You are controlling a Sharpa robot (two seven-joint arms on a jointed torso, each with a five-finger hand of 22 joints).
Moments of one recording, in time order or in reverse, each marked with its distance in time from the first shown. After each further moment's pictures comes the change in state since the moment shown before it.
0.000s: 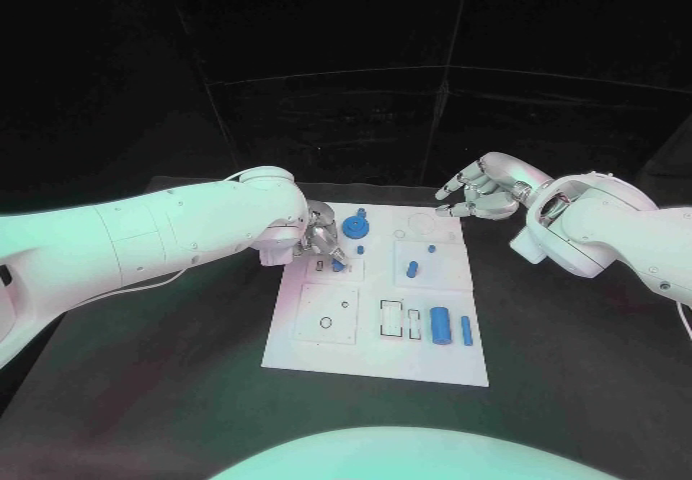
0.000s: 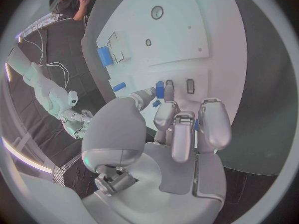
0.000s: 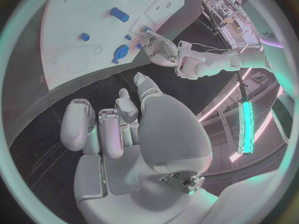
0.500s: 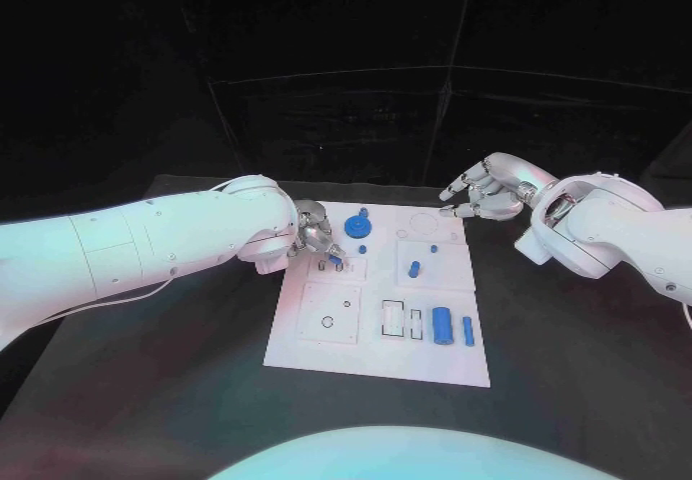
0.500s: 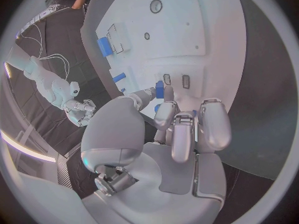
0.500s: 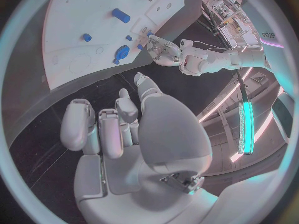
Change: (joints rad) left arm -0.018 -0.079 -0.001 0.092 0.006 -0.171 0.005; left_hand -0.023 -0.014 0.031 -0.014 -0.001 -0.006 -0.002 0.012 0.011 0.002 -0.002 0.000 -0.010 0.000 0.000 0.000 0.000 0.000 0.000 0.000 0.004 0.006; right arm 0.000 -0.006 0.000 -0.002 0.000 0.008 0.001; right_hand 0.000 0.000 -0.003 0.003 0.000 0.000 0.000 0.000 0.000 0.000 0.000 0.000 0.000 0.000 0.000 0.000 0.000 0.000 0.000 0.000 0.000 -0.001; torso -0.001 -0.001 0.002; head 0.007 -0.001
